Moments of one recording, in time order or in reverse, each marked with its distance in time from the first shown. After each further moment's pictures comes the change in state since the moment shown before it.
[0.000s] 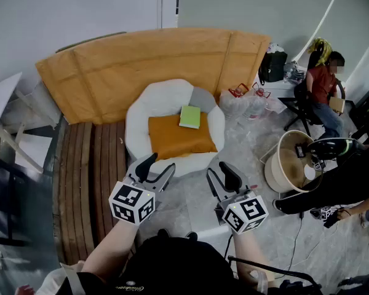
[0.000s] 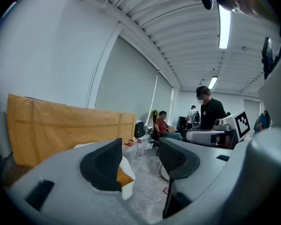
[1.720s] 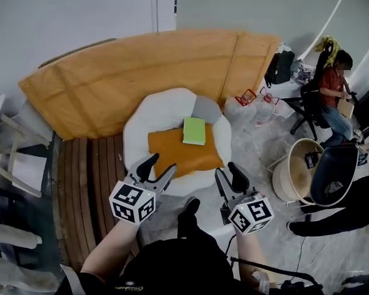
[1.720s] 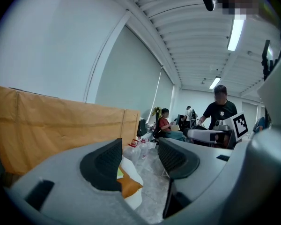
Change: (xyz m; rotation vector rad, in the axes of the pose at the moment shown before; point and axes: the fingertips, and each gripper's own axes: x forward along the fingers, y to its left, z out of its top) left arm 0.145 0.154 0.016 -0.033 0.057 -0.060; right arm 0.171 -0.106 0.001 0.056 -0.011 -0.103
